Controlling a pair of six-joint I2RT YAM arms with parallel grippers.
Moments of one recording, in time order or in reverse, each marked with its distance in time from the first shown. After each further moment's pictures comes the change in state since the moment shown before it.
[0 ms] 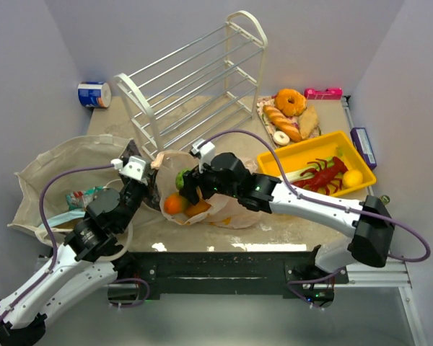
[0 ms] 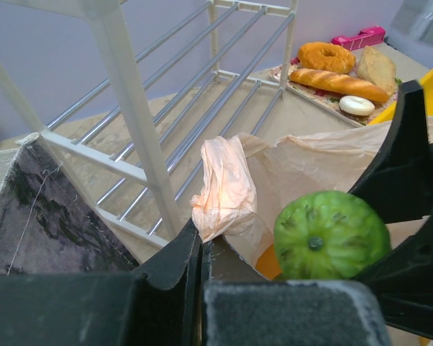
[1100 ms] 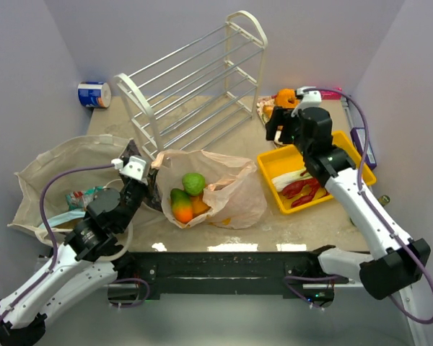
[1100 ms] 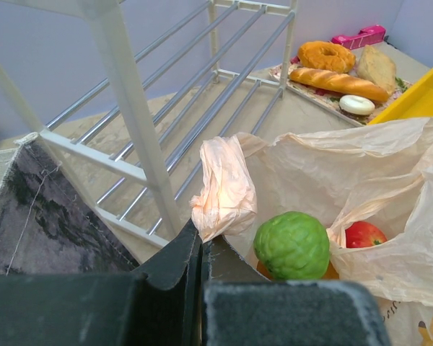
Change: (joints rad) left arm 0.000 0.002 0.000 0.000 0.001 0.000; right arm -0.614 -0.248 0.041 -0.186 0.150 -0.054
